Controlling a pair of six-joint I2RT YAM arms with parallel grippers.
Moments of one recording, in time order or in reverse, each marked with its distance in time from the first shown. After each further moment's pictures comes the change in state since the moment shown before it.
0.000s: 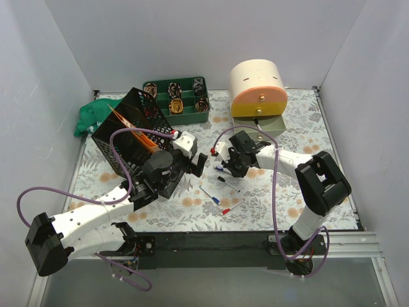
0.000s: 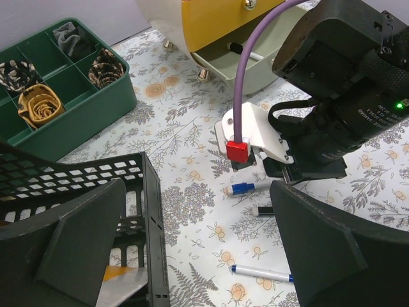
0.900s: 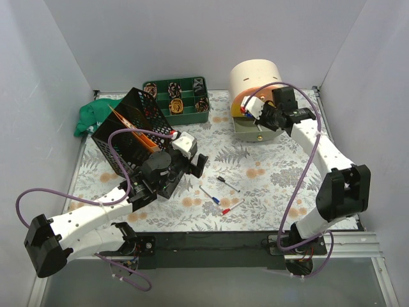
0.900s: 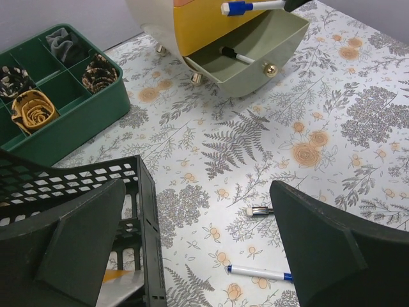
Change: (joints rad) left arm 0.001 -0.018 -0.004 0.000 0.030 0.000; right arm -0.342 -0.135 0.375 -0.166 0.029 -0.460
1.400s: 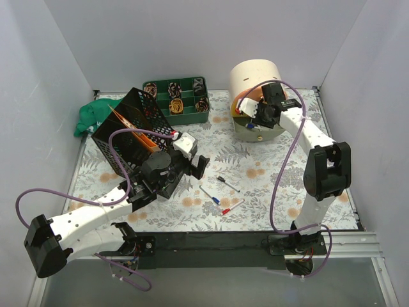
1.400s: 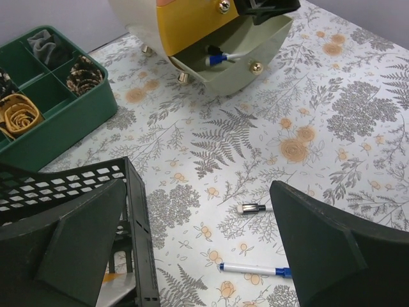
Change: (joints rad) left arm 0.000 -0.003 0.000 -0.003 0.045 -0.004; right arm -0.008 0.252 0.165 -0.060 0.159 -0.153
